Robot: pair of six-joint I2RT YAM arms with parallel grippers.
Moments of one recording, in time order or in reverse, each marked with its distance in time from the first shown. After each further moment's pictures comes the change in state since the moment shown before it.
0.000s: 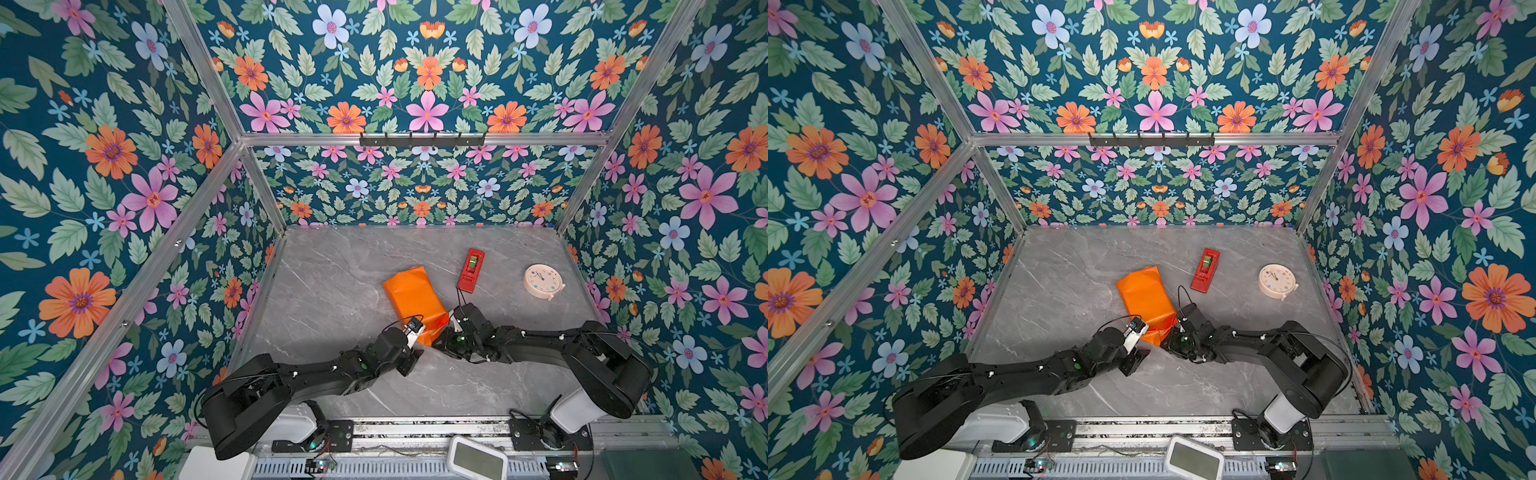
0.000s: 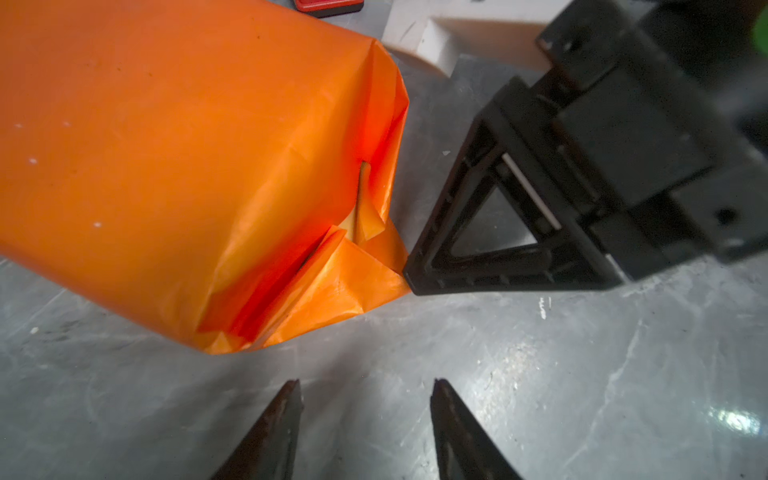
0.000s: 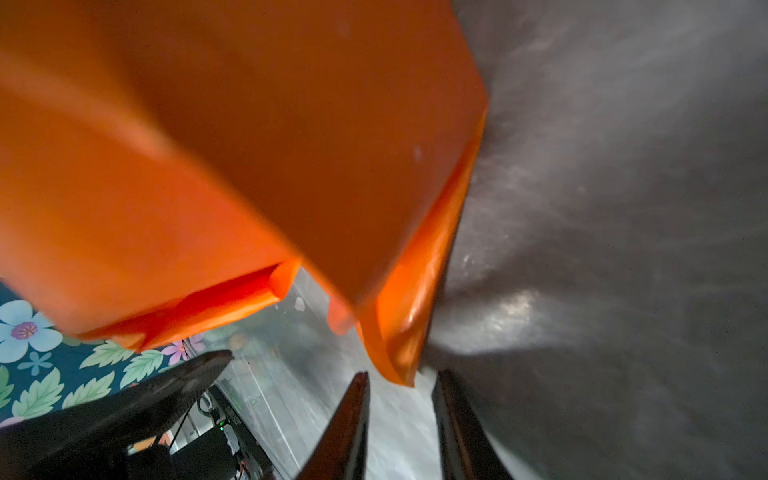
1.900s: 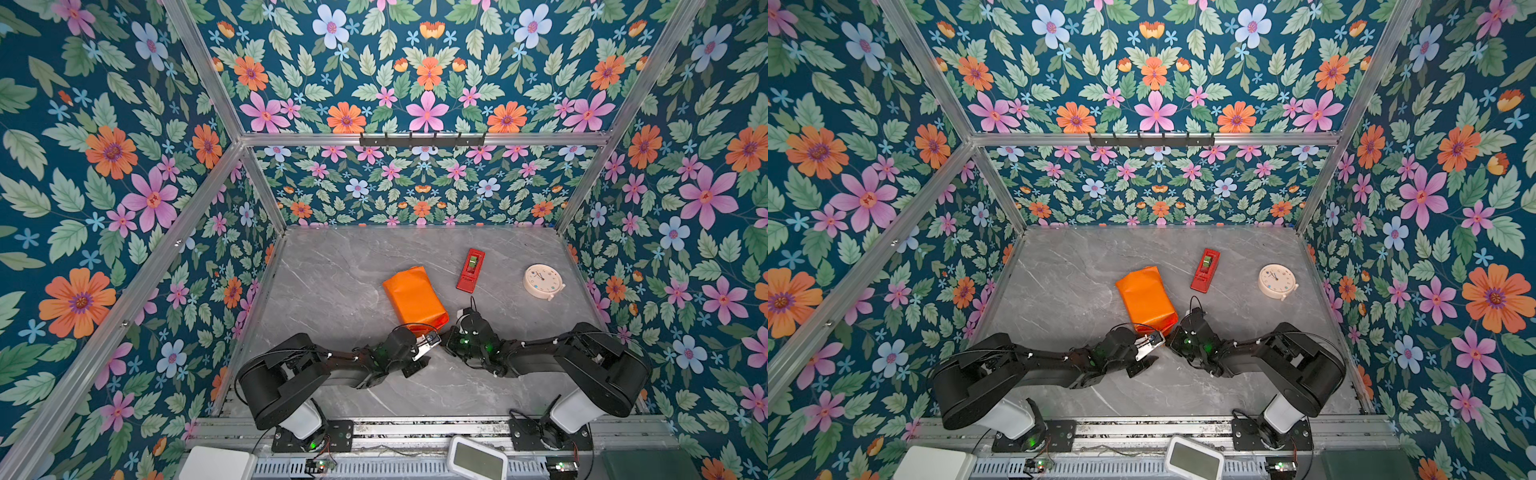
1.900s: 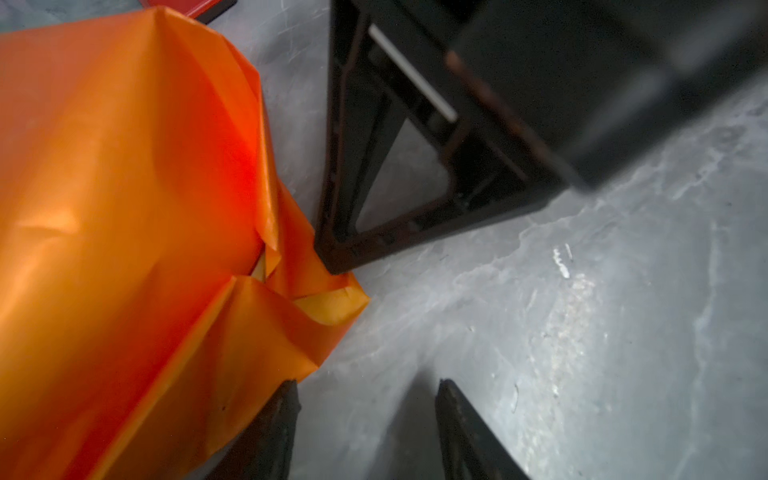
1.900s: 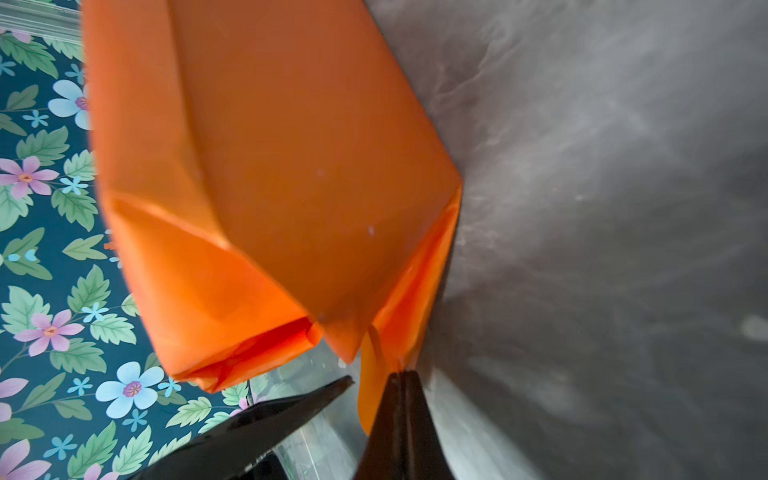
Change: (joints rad) left arm 0.000 0.249 0.040 0.184 0.083 0.397; right arm 0.022 0.012 -0.157 0.404 0.118 0.200
